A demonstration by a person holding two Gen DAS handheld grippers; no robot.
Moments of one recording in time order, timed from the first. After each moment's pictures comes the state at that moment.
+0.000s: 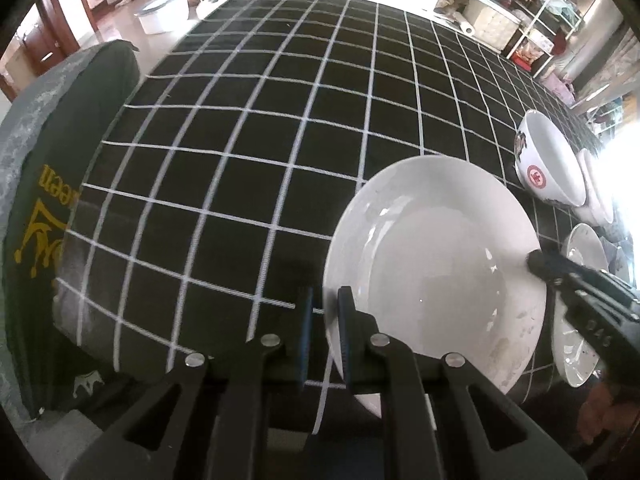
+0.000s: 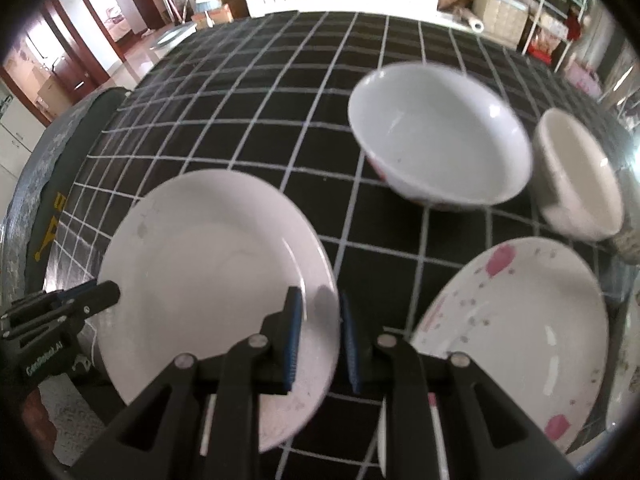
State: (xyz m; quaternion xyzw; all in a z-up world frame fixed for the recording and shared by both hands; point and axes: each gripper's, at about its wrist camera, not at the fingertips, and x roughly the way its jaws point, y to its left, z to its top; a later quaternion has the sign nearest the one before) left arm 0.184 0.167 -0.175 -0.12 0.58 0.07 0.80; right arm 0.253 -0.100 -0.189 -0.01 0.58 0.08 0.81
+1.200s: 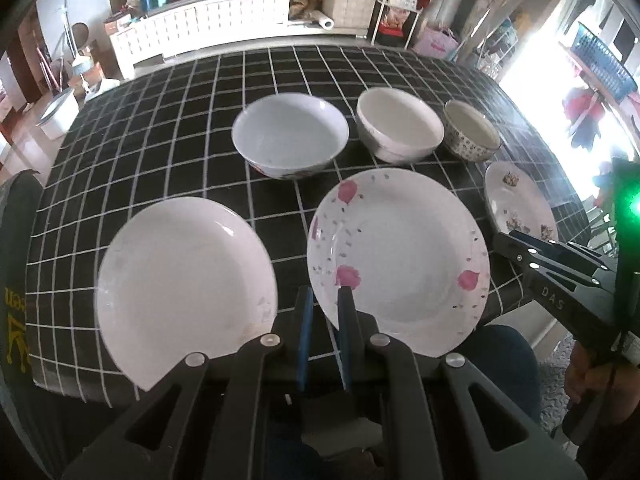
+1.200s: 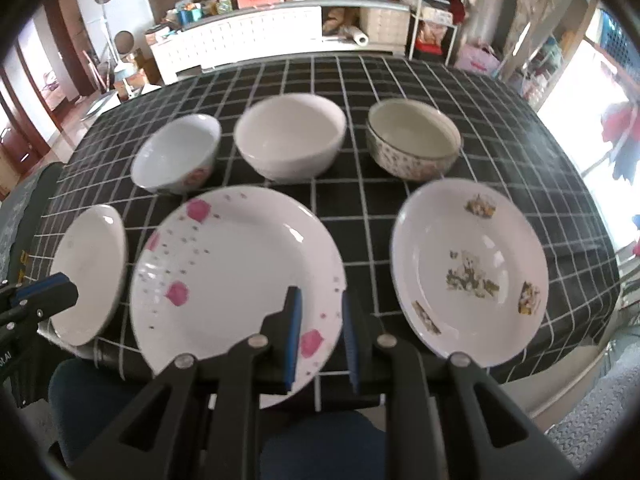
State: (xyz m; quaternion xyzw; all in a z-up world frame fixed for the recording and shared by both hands) left arm 0.183 -0.036 -0.114 -0.01 0.55 -0.11 0.83; right arm 0.163 -0.279 -0.138 0.03 0.53 -0.07 0.84
